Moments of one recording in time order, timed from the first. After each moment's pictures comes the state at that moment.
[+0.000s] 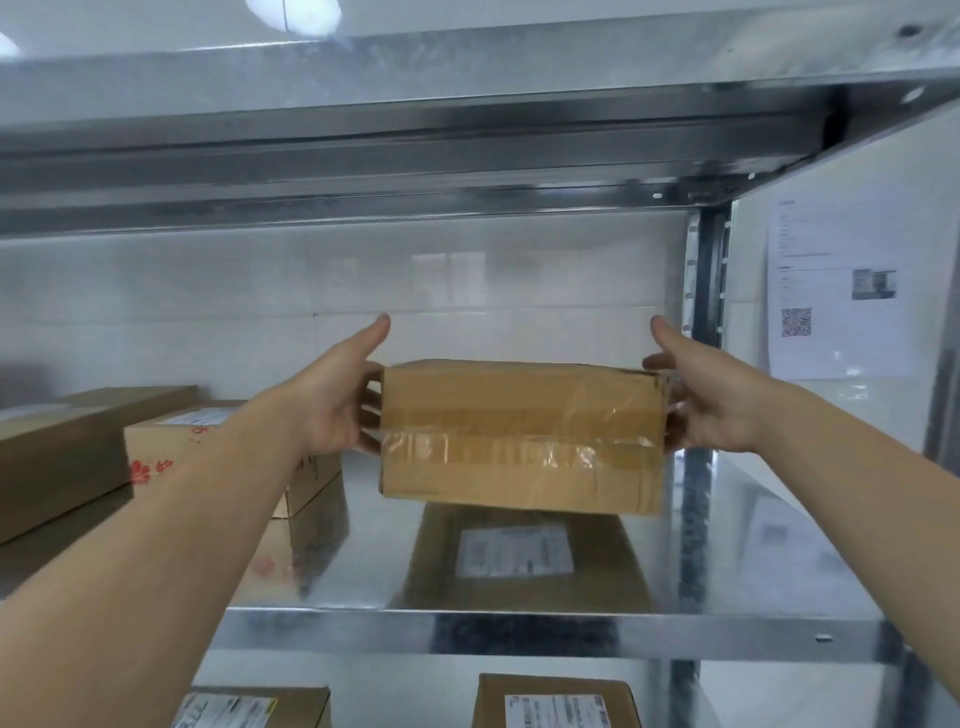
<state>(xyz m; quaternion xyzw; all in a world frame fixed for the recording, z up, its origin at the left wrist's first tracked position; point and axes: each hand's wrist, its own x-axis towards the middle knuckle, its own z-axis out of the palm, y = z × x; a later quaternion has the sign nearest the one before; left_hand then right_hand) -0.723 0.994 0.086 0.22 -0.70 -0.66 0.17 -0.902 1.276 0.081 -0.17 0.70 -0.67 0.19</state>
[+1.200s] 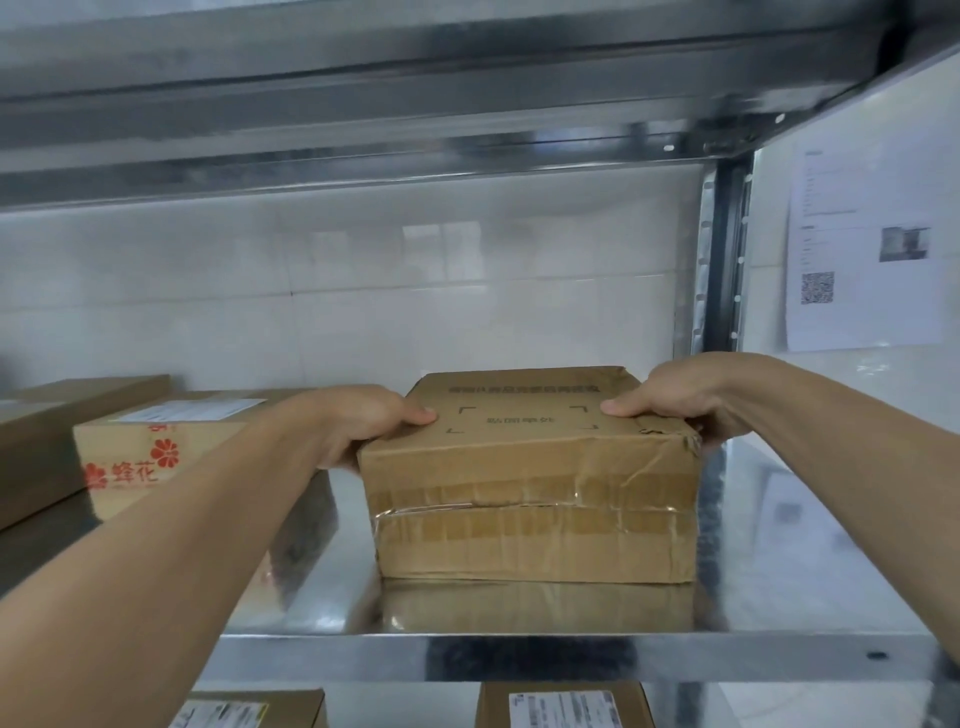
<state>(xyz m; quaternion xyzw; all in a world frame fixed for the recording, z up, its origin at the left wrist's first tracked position) -0.775 0.988 0.055 0.32 -0.82 -0.47 0.07 -0.940 1.246 0.069 -0.20 0.90 -0.34 0.20</state>
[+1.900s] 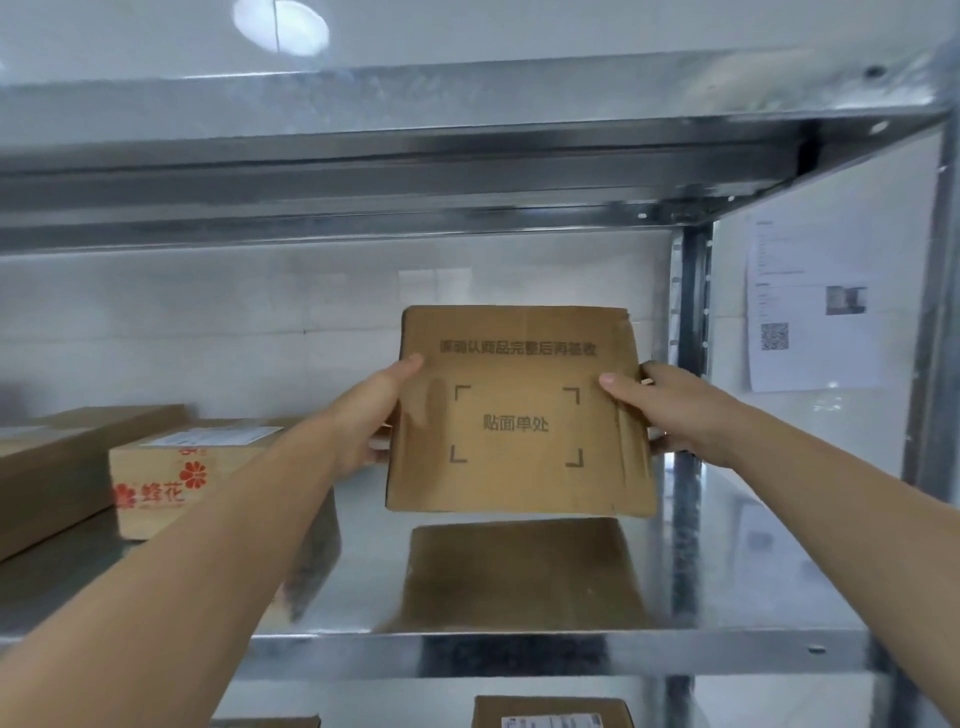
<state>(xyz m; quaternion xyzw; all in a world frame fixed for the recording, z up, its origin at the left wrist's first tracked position) -0.742 1.016 0.077 0.24 -0.74 -0.59 0.22 -0.903 1.268 0.073 -0.28 0.79 -0.54 0.07</state>
